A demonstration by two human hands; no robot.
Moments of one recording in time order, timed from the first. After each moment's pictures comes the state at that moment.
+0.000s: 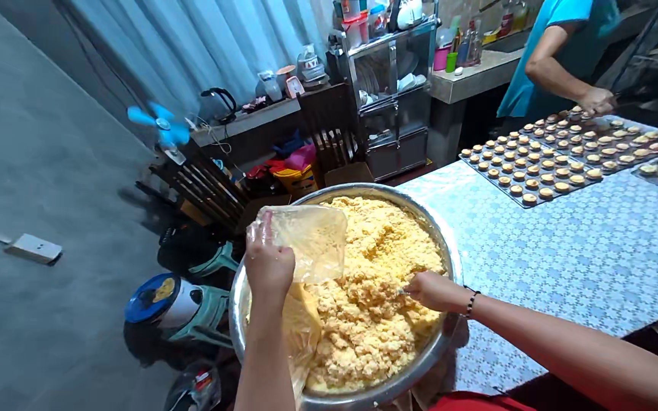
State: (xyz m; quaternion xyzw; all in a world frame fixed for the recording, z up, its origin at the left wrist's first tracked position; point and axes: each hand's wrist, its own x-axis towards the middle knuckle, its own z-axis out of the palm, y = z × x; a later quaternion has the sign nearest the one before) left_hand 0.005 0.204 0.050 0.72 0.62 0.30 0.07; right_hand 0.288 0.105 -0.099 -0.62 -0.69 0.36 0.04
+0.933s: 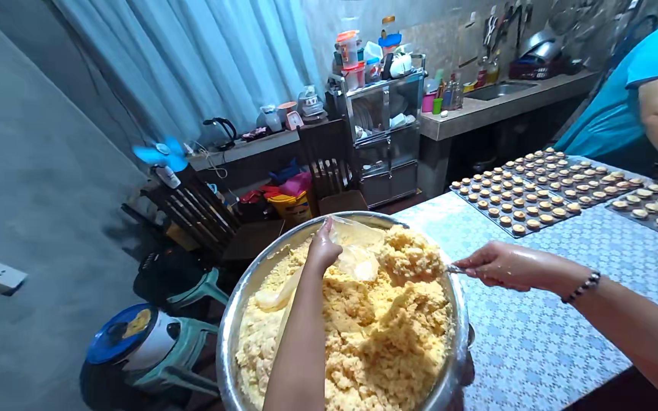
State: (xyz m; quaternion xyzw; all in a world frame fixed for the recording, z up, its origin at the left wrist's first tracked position) left_hand 0.089 0.319 -0.001 0.75 0.52 0.20 0.36; right_hand 0.369 0.074 0.053 -0.72 -0.51 0.44 0.17
